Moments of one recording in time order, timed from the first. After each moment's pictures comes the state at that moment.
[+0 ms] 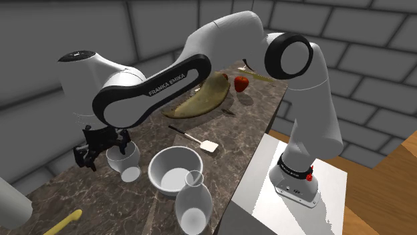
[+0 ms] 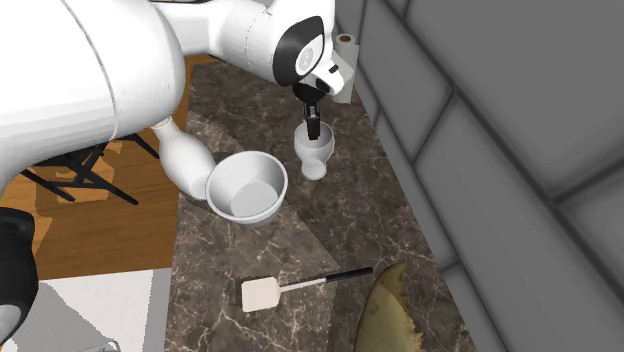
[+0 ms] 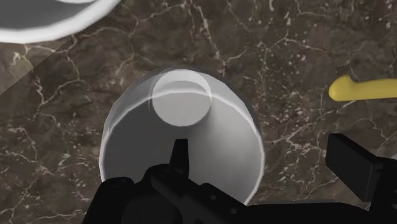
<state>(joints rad) 0.40 0.54 0.49 -1.49 -0.23 2.06 0.92</state>
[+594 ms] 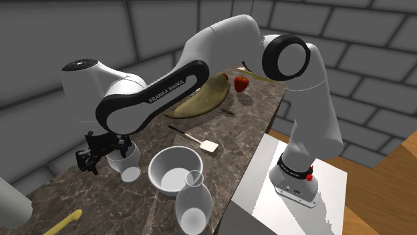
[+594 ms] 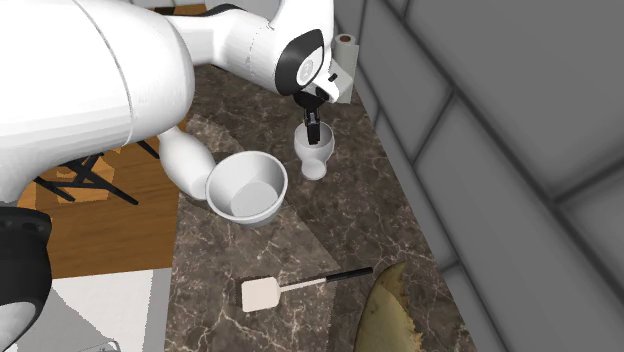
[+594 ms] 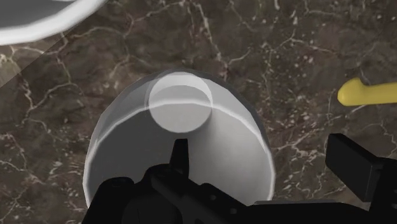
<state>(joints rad) 0.40 0.56 0.48 -1.51 -0.24 2.10 0.92</state>
